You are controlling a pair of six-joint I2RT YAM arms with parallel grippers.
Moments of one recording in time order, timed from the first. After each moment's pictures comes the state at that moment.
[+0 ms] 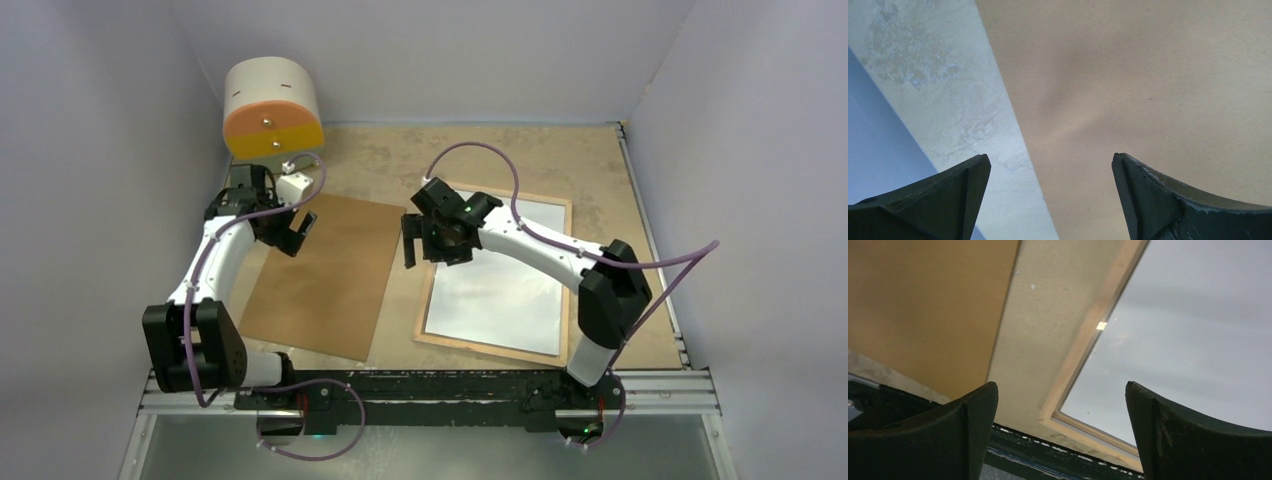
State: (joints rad) left arm 0.08 1.34 1.03 -0.70 0.11 0.54; right arm 0.83 1.73 1.43 -0.85 0.06 0.69
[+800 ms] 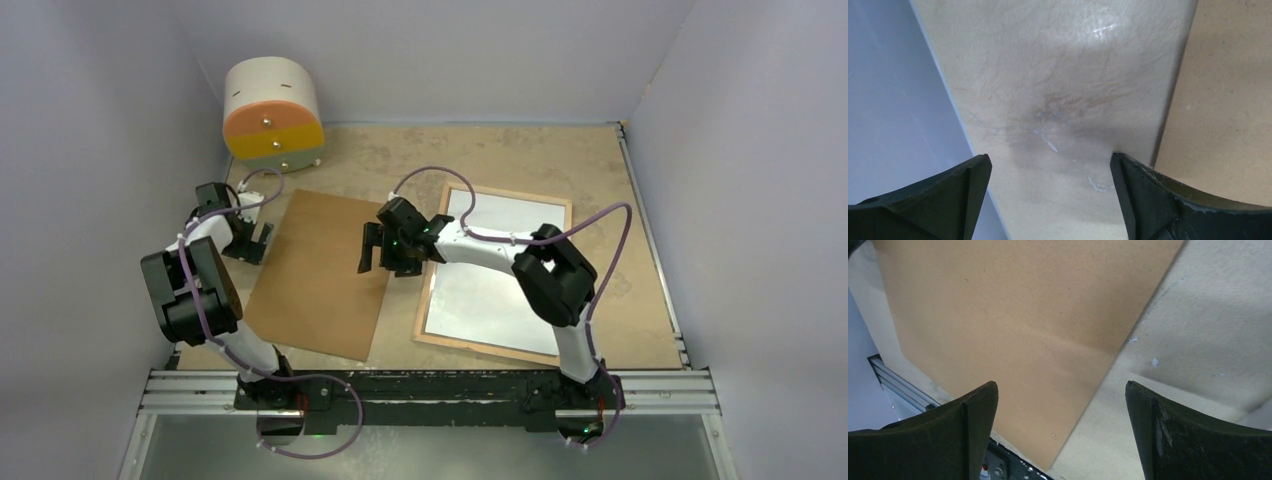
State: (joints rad) left arm 0.39 1.66 0.97 -0.39 -0.05 0.63; right arm 0.91 2.01 1.44 -0.38 -0.10 0.89
